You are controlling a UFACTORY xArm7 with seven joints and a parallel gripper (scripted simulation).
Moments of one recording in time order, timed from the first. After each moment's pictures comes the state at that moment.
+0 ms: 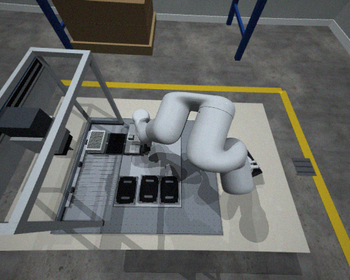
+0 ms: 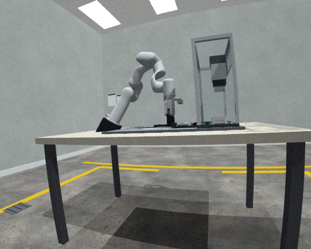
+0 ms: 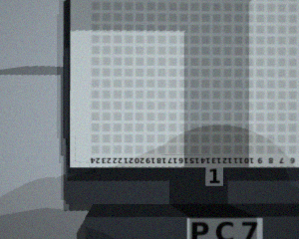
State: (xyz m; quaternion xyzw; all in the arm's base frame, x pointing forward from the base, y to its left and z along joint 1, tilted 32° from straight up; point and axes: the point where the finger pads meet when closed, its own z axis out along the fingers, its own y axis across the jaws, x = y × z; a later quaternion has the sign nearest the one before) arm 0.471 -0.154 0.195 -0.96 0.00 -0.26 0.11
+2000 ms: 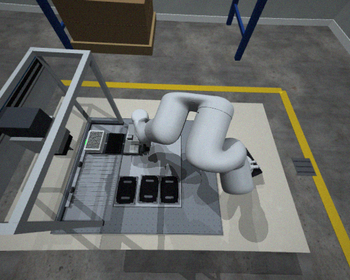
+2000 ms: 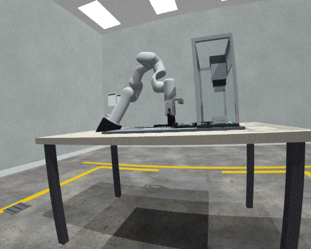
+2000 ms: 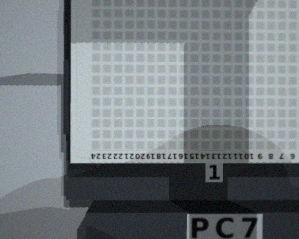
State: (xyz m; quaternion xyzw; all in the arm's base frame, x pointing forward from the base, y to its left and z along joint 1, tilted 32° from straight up) arm 0.475 -0.154 0.198 -0.96 0.00 -0.26 0.11
